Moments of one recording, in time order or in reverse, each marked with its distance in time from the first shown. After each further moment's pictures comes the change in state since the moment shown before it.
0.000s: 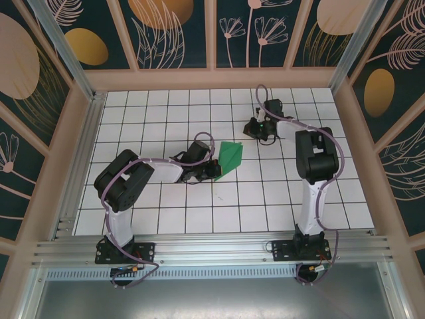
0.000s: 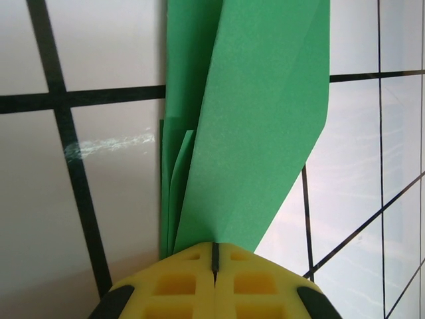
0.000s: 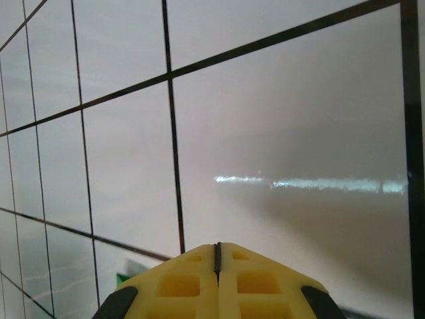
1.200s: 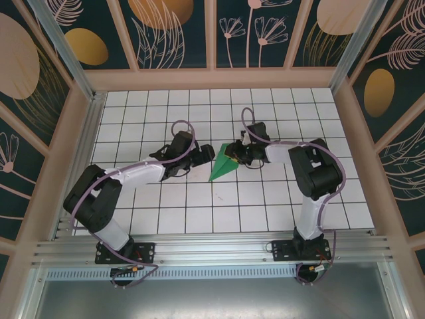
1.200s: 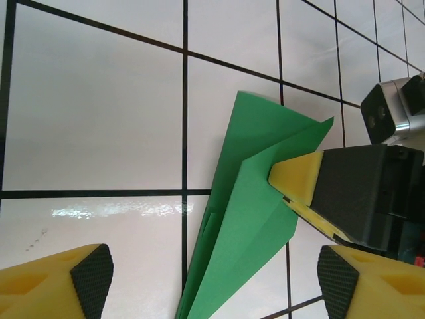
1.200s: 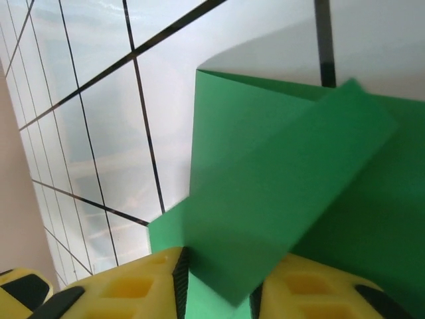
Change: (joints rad) left arm 0.061 -0.294 -0.053 -0.124 -0.266 -0.058; right arm 0.201 -0.160 -0.371 0.264 -0.060 0.307
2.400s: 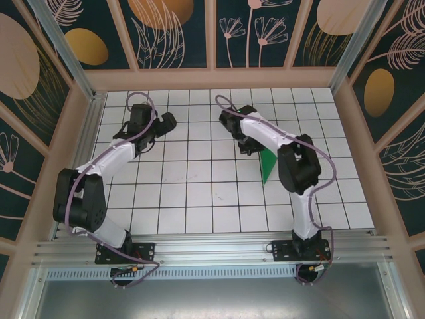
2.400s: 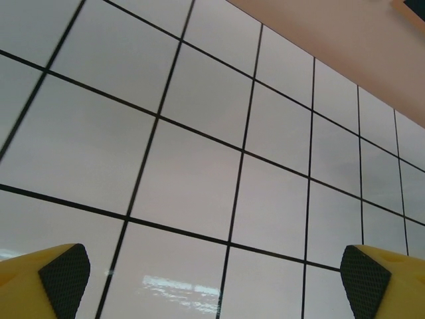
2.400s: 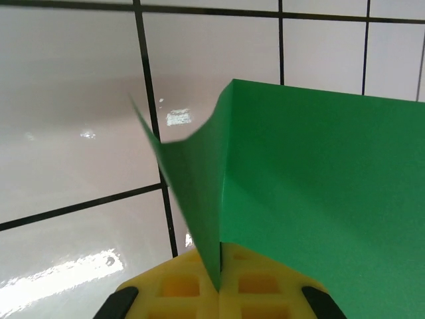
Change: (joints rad) left arm 0.411 -0.055 0.171 -0.156 -0.052 0.194; right arm 0.198 0.200 0.732 -1.348 1.121 -0.204
